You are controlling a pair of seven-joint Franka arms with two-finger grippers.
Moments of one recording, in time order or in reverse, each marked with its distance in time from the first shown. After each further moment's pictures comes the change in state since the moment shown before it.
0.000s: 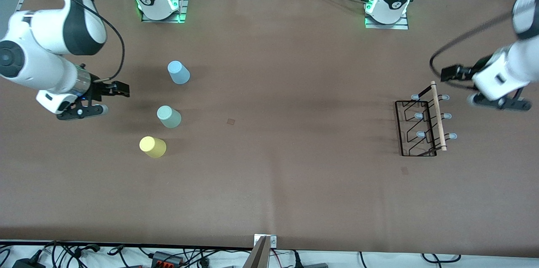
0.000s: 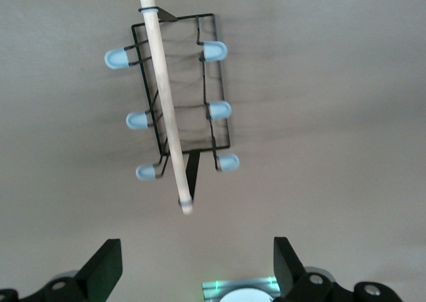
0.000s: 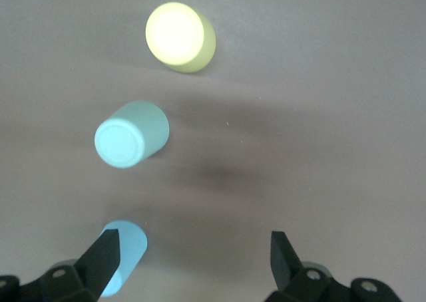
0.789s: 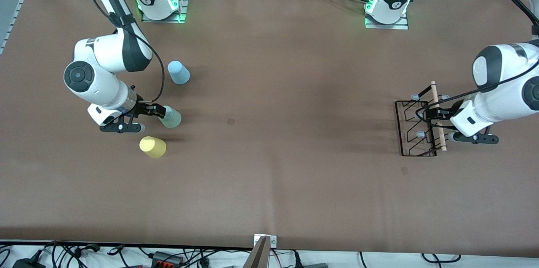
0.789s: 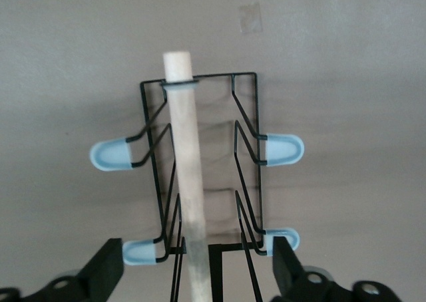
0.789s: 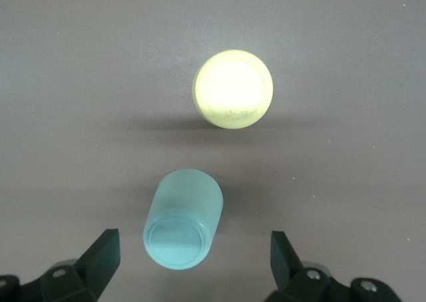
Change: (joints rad) left arm 0.060 0.115 -0.007 -0.214 0.000 0.463 0.000; right arm 0.129 0.150 -0.005 -0.019 0.000 0.257 0.299
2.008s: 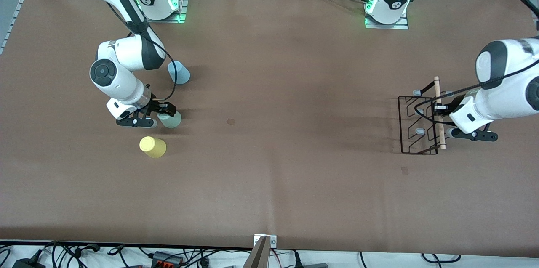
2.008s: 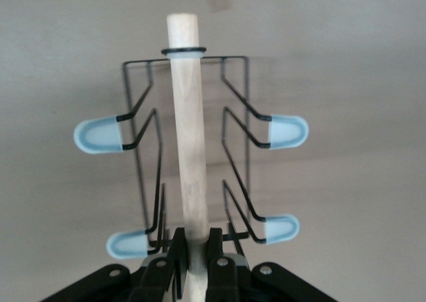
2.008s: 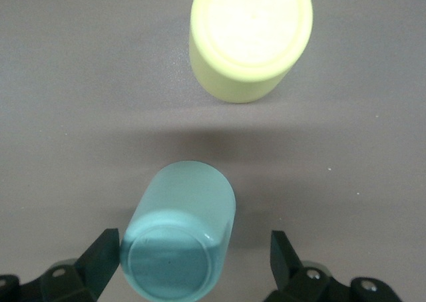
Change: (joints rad) left arm -0.013 -0.015 -0.045 0.131 -0.023 -0.240 0.000; right arm 0.021 0.031 0.004 -0.180 0.000 0.259 0.057
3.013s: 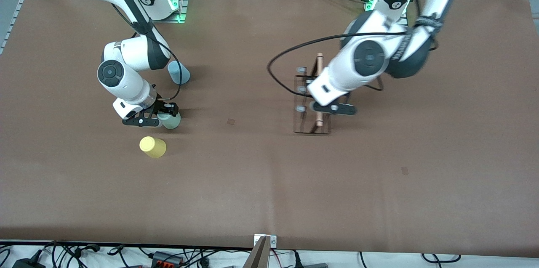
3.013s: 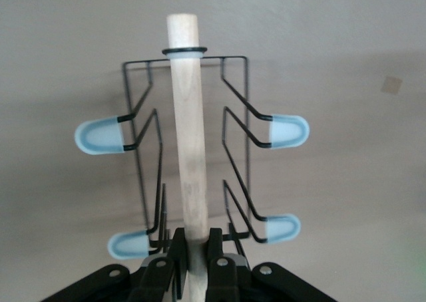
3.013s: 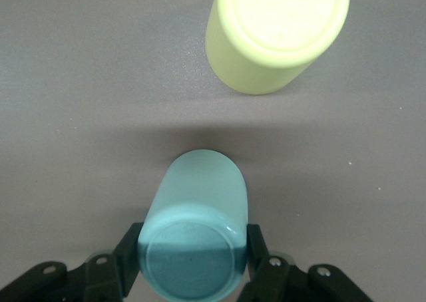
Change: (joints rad) left arm -0.365 0.113 -0.261 0.098 -0.135 0.105 -0.591; right arm 0.023 0.011 0.000 0.001 0.000 0.004 0.021
